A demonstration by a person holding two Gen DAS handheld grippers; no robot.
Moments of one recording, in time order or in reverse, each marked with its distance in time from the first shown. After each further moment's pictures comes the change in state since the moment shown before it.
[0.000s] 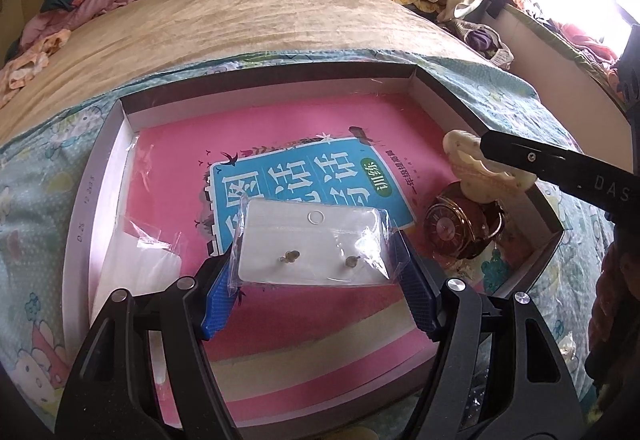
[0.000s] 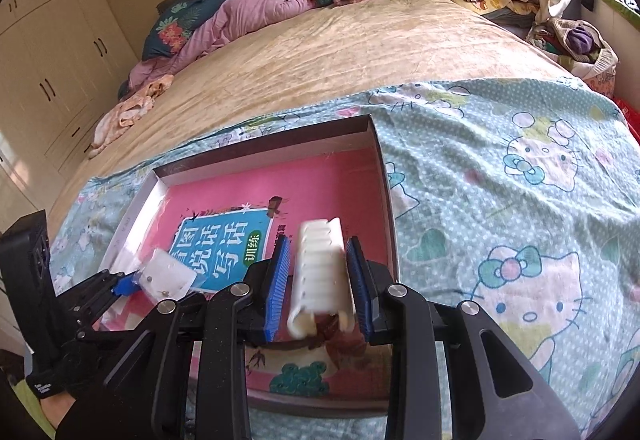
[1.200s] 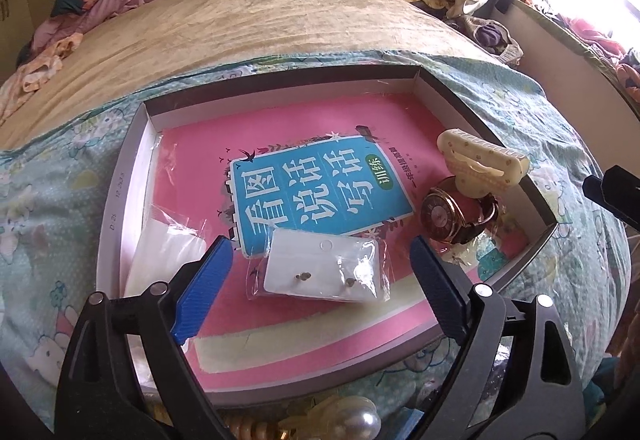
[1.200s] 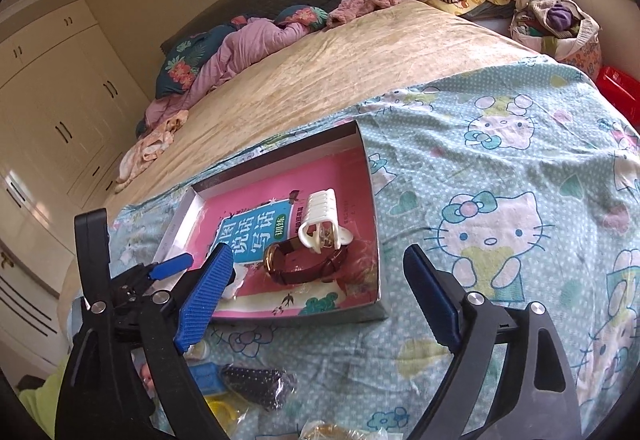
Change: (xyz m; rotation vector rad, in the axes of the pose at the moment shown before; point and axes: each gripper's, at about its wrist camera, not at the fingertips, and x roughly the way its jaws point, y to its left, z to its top) left arm -0.023 -0.004 -0.002 0.003 0.010 0.059; right arm -0.088 -0.009 -0.040 0.115 -0.096 0.079
